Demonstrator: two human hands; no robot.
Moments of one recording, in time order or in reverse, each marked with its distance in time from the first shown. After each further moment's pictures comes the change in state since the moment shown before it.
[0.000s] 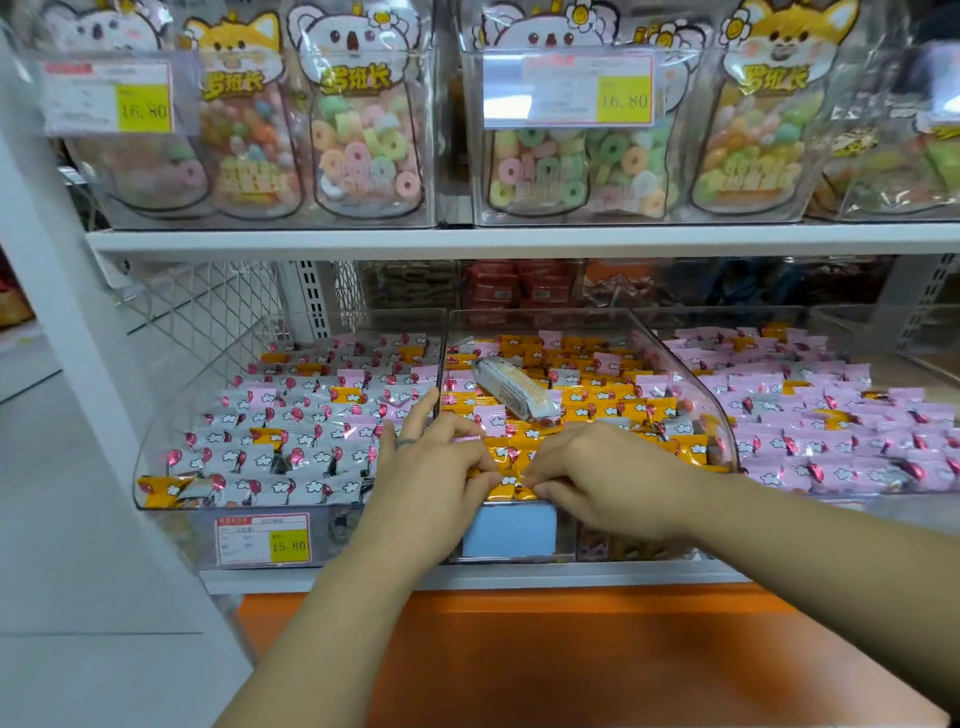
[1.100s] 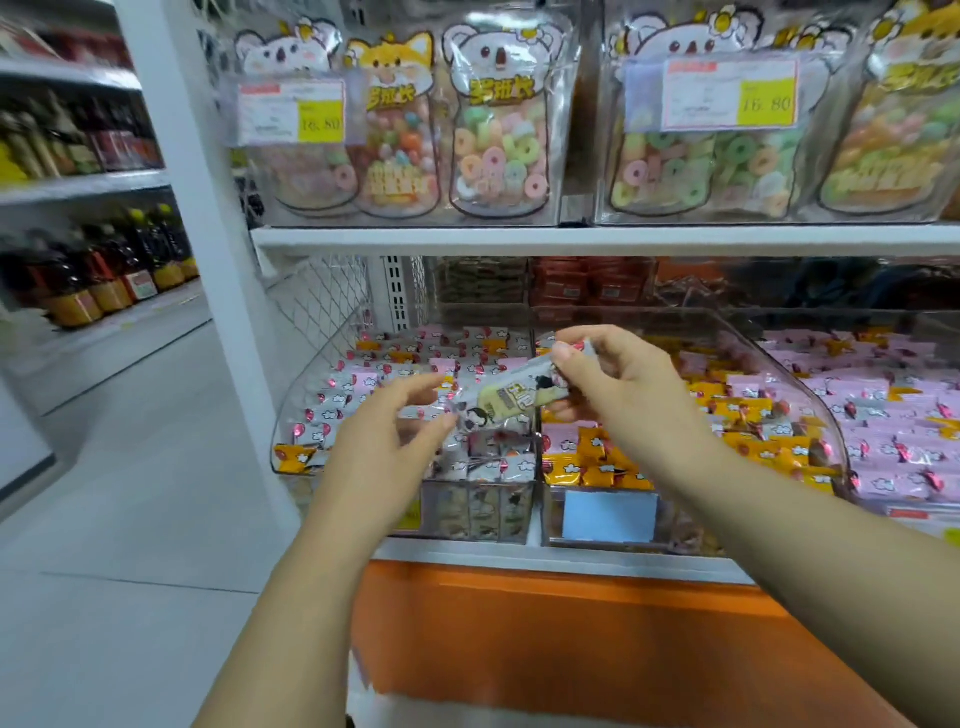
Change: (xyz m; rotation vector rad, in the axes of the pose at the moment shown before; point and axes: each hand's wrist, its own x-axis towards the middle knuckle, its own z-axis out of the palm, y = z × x) left_hand -0.043 -0.066 -0.070 -0.471 0.266 -0.246; right_hand 0.049 -0.079 -0.023 1.073 0.612 0.290
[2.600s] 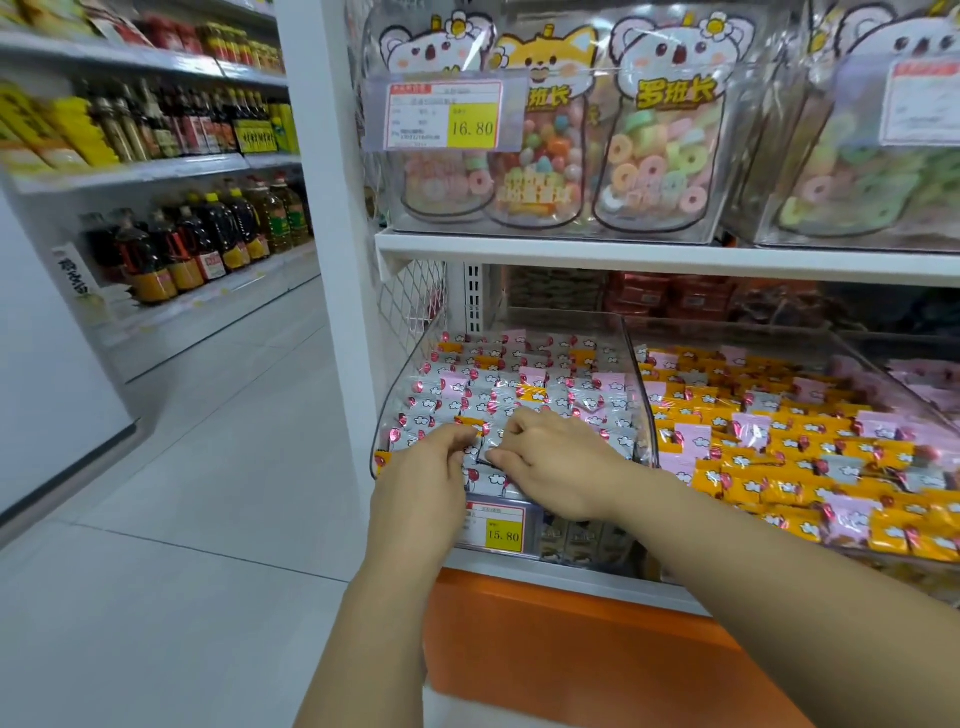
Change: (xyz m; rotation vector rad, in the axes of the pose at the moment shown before) left_hand 0.011 -0.058 -0.022 0.224 0.055 -0.165; right_hand 0.040 0.025 0.119 -1.021 -0.712 -0.136
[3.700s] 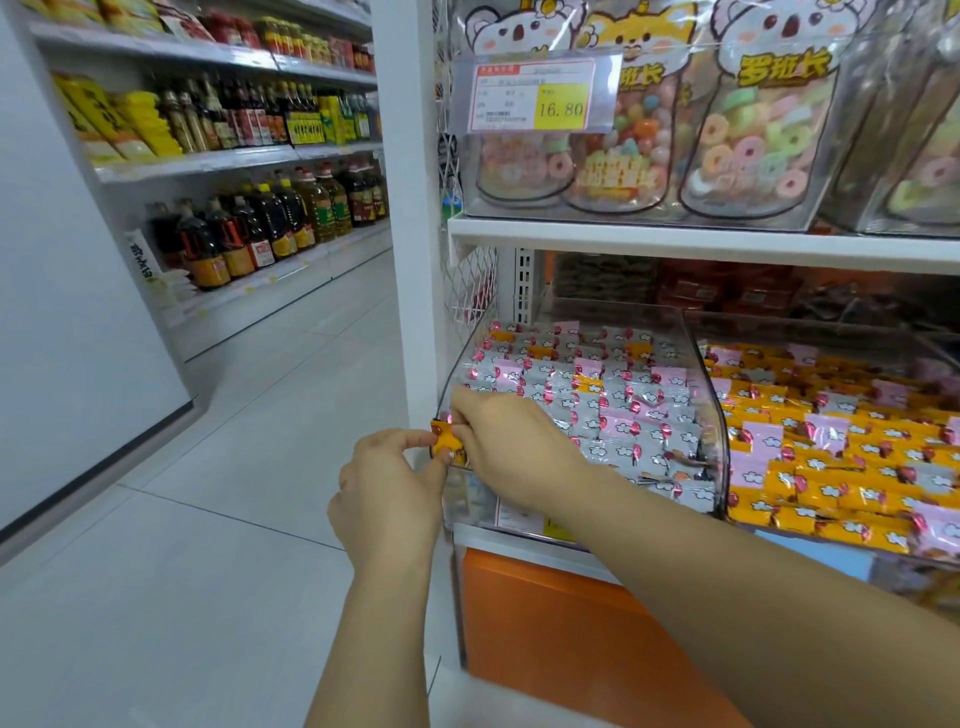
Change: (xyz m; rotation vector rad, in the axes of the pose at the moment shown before) left_hand -0.012 -0.037 -0.037 0.057 0.274 -0.377; right_hand 0.033 -0.077 0.008 0.177 0.289 -0.186
